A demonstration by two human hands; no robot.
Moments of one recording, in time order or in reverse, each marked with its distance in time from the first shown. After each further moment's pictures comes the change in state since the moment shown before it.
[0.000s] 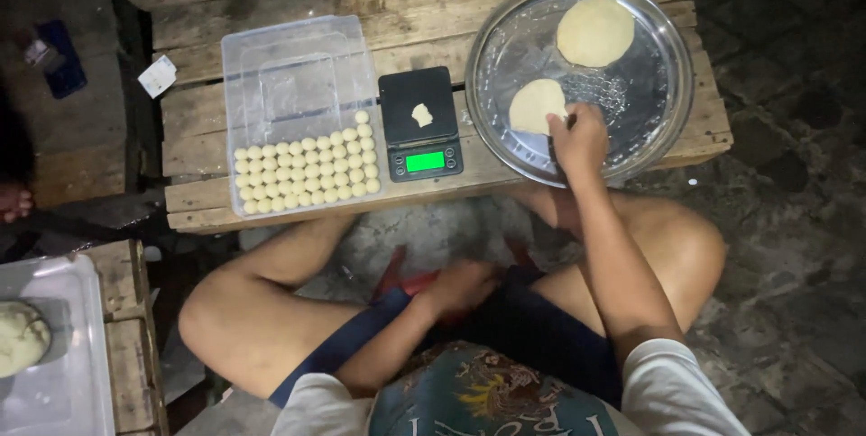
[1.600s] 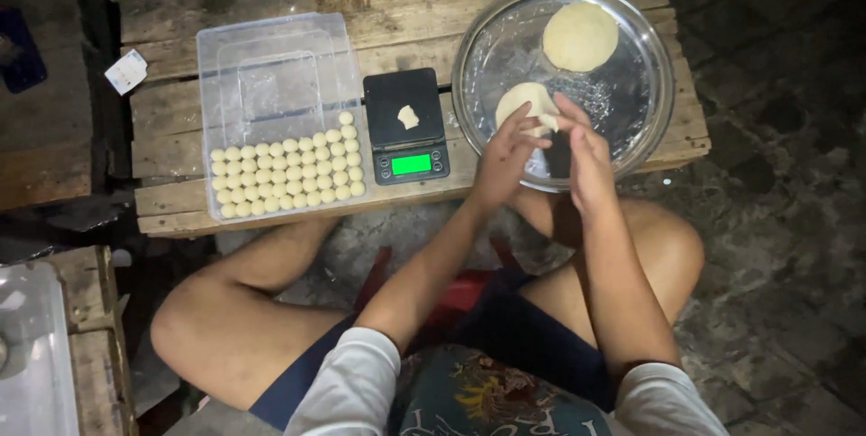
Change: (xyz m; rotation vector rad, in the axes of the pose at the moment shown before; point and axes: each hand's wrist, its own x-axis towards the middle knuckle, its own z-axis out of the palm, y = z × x) left_hand 0.157 0.077 -0.102 -0.789 0.762 0.601; right_hand -0.035 -0.010 -0.050 1.051 -0.187 -0.293
